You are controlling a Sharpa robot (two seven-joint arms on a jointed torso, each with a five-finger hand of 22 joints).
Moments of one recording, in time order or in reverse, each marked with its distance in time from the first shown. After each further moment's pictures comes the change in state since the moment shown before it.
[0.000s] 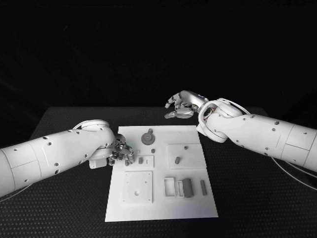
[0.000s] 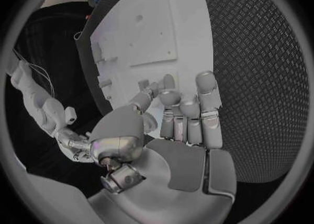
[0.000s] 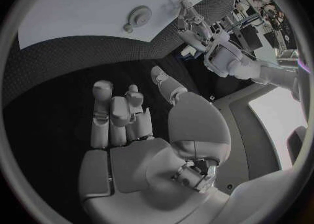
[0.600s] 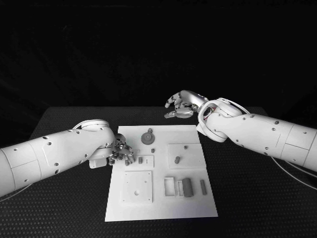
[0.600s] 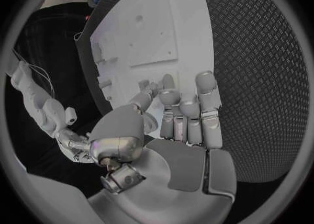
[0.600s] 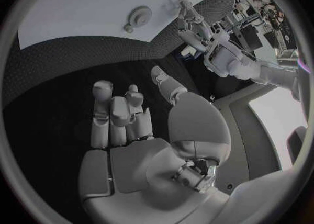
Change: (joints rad) left arm 0.000 0.002 0.000 0.000 -0.003 0.002 0.001; left_hand -0.007 -0.061 -0.041 0.050 -0.156 -0.002 -0.002 0.011 -0.006 0.000 0.000 0.000 -0.006 -0.002 0.005 0.000 -0.007 -0.001 -0.002 0.002 -0.005 0.000; right arm 0.000 -0.001 0.000 0.000 0.000 0.000 0.000; right_hand 0.000 0.000 0.000 0.000 0.000 0.000 0.000 0.000 0.000 0.000 0.000 0.000 0.000 0.000 0.000 0.000 0.000 0.000 0.000 0.000 0.000 0.000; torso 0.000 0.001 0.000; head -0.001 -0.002
